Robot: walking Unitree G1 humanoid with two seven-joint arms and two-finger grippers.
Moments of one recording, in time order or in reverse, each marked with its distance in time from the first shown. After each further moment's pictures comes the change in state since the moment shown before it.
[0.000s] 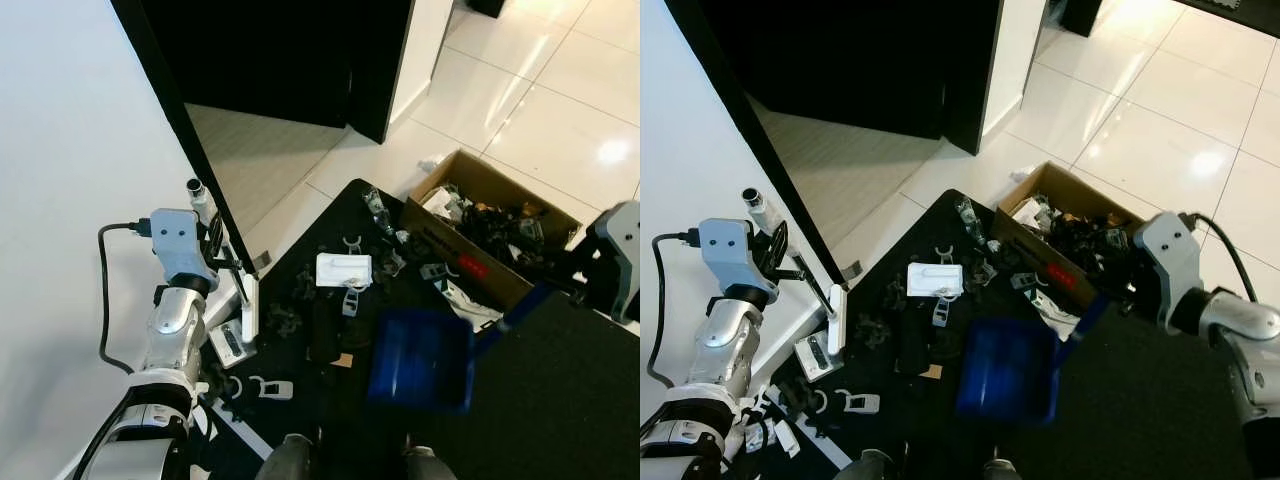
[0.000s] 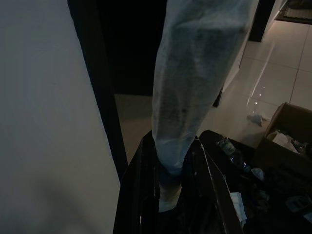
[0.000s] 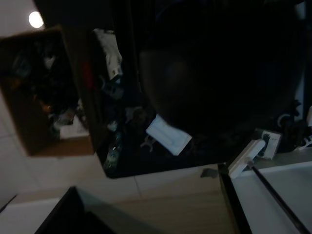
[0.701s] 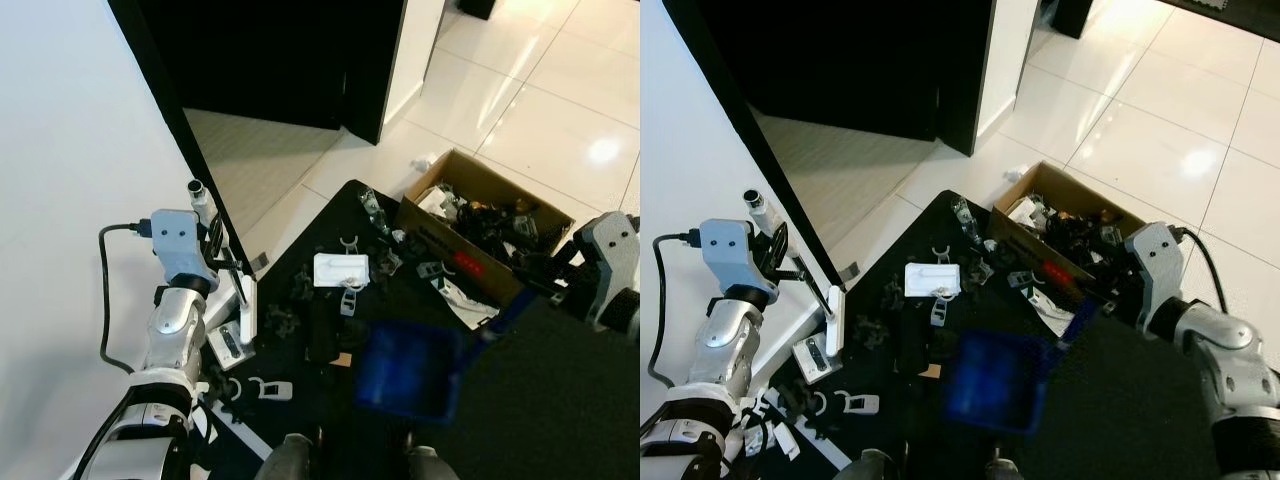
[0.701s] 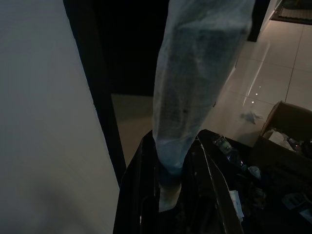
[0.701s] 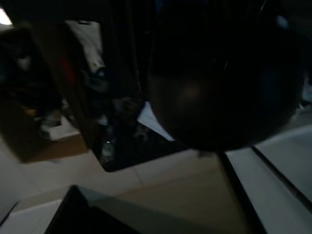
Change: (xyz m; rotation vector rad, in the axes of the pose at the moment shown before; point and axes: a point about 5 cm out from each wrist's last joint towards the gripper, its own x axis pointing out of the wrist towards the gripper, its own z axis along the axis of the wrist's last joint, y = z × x) left arm 0.000 0.000 -0.001 -0.001 0.006 0.002; right arm 0.023 0.015 -0.011 0.136 -0.108 0.002
